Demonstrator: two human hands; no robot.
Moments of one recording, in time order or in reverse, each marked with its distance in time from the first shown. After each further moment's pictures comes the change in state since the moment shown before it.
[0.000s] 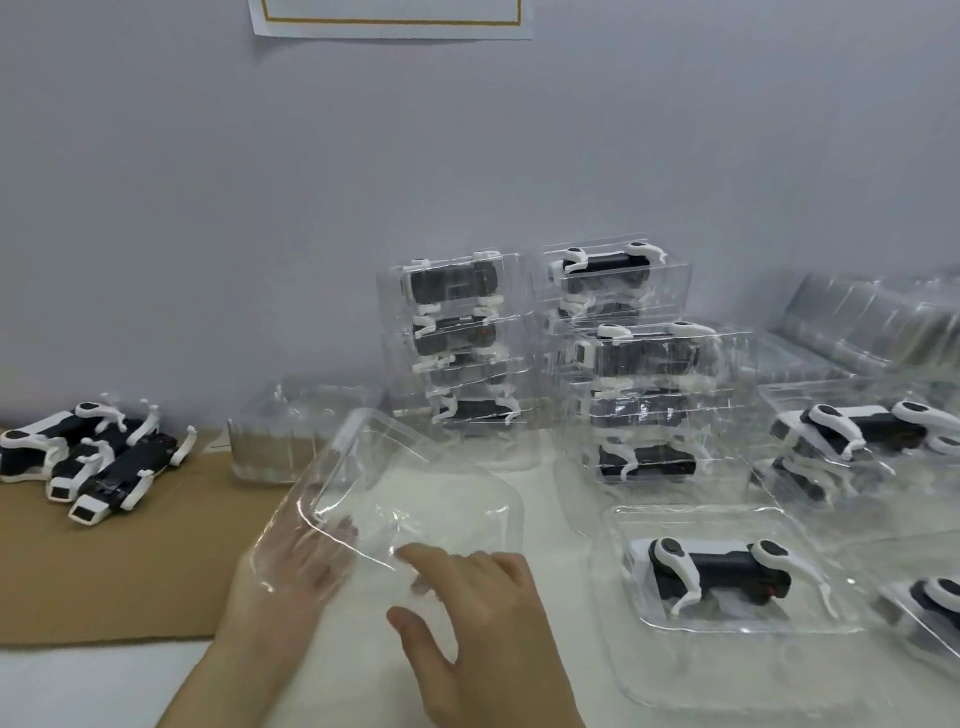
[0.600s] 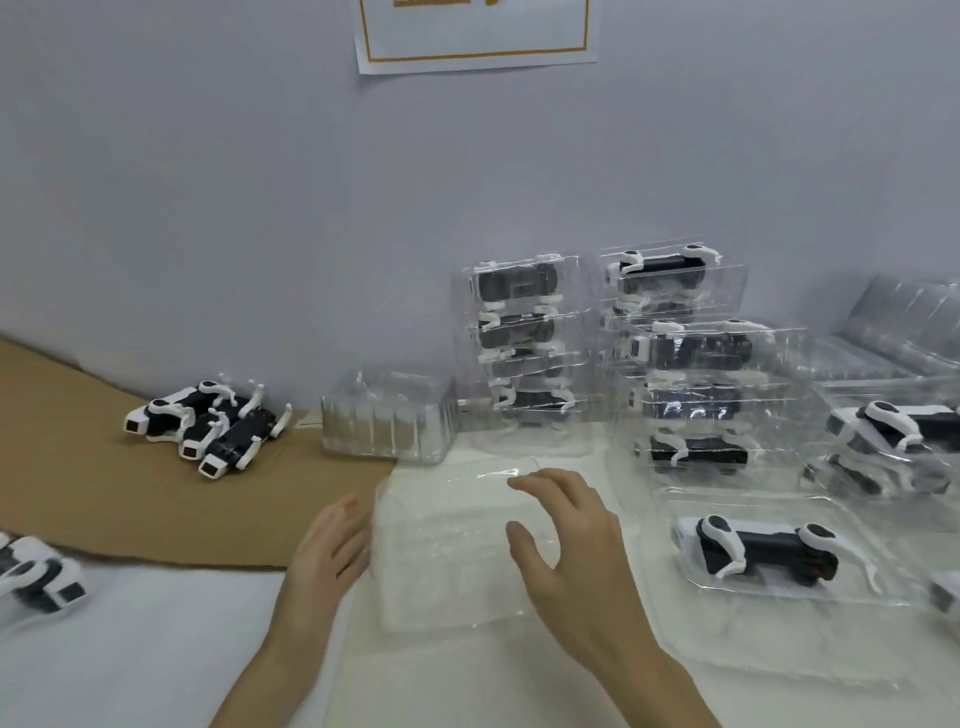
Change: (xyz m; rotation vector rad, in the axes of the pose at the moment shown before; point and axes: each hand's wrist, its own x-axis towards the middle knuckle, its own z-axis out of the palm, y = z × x) left_hand -0.044 0.017 -0.040 0.319 -0.031 0.110; right_hand 0.003 0.014 -0.014 0.113 -0.081 0.281
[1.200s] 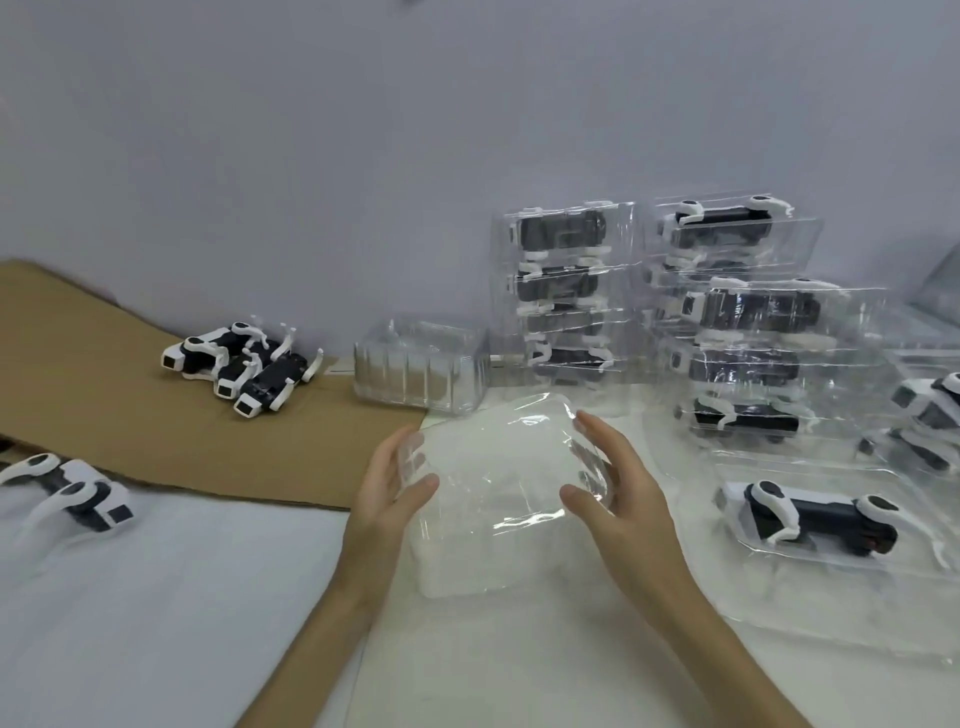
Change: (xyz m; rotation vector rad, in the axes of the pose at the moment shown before) left_hand -0.018 0.004 0.022 0.178 -0.073 0.175; right_hand 0.003 0.022 0.005 0.486 -0.091 0.223
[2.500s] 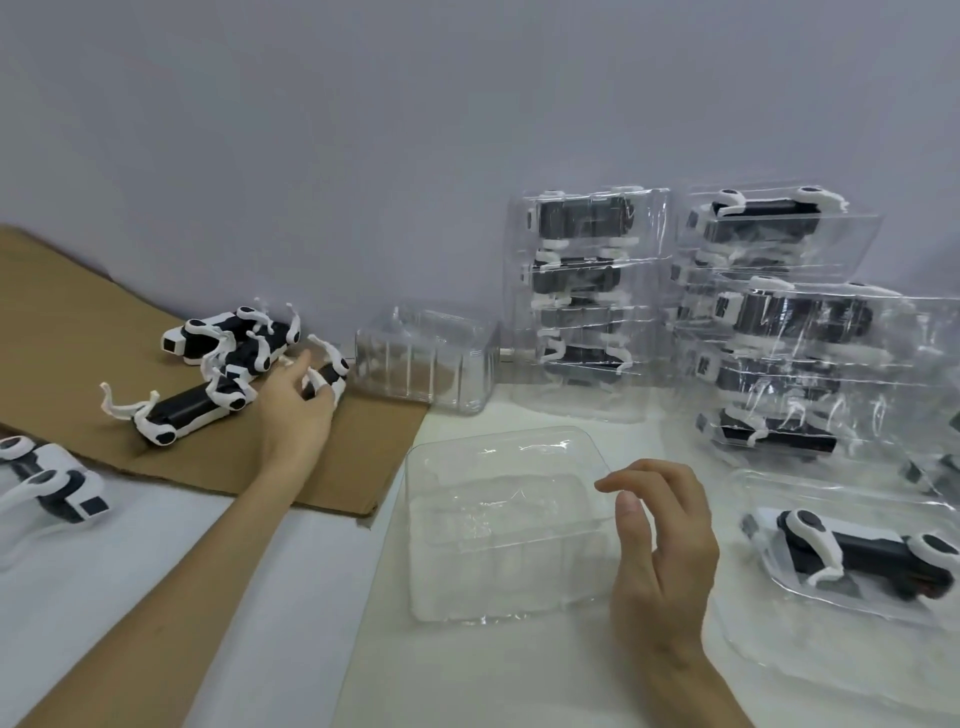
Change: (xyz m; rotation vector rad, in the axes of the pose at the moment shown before) left_hand 0.133 -0.006 -0.075 0.615 0.532 0.113; right_hand 0.000 0.018 0.015 -0.227 0.456 -0.387
